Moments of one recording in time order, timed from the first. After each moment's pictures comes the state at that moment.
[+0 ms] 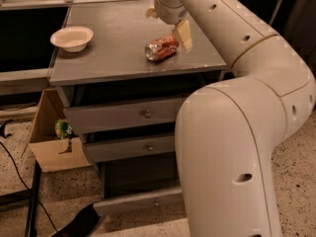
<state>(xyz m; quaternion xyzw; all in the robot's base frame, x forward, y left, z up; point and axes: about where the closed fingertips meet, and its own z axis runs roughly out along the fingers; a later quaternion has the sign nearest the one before) 0.795 -0.041 0.894 -0.89 0.39 -0.20 0.11</state>
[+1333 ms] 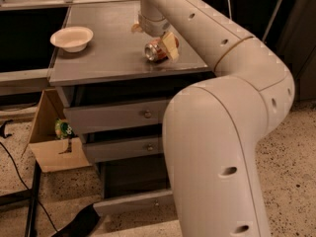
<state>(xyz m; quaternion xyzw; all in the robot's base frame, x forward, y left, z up) 0.788 0.004 0.854 -0.92 0.34 -0.17 0.09</state>
